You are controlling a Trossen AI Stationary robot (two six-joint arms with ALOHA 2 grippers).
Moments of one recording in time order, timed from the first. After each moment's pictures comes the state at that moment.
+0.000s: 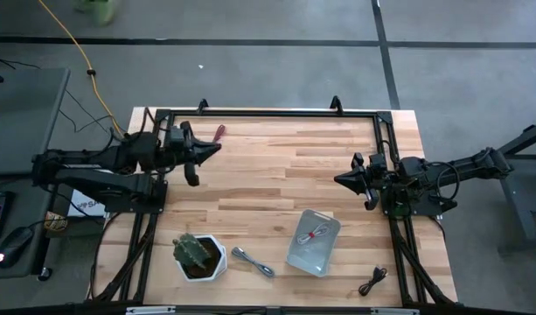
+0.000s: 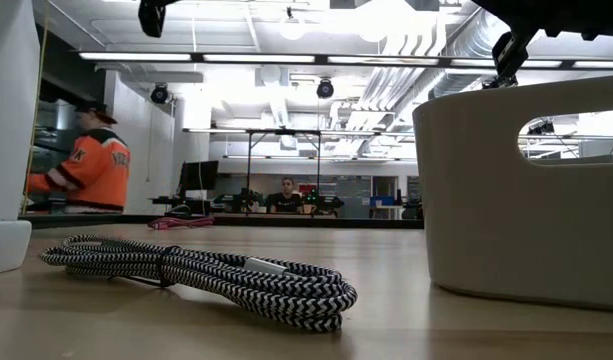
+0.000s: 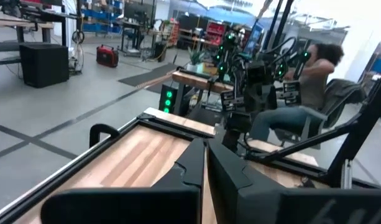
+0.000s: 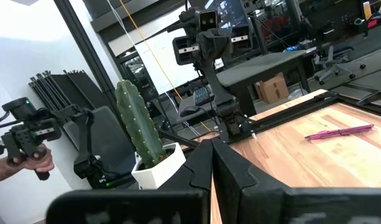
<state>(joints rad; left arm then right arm) 0.16 0.70 0.66 0.00 -0.22 -0.20 0.19 0.48 0.28 0.34 0.15 0.38</state>
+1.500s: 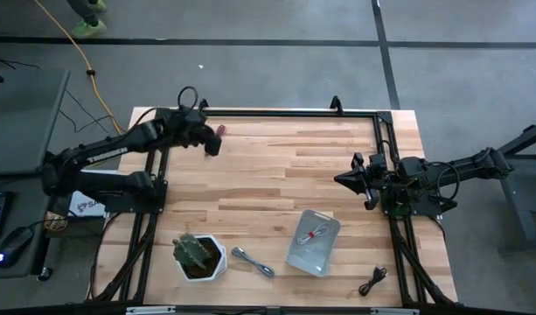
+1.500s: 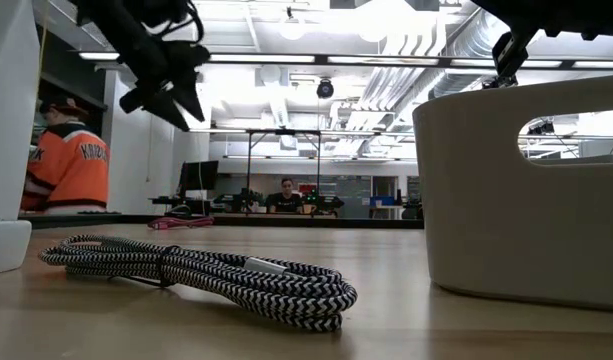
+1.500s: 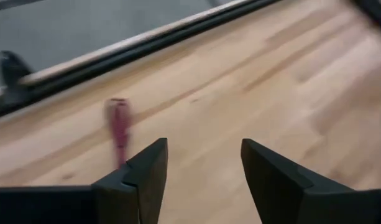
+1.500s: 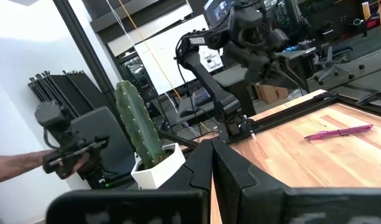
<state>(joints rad) 0.65 1.03 0.81 -0.58 -0.17 -0.43 0.19 0.48 0.28 0.34 0.16 0.39</state>
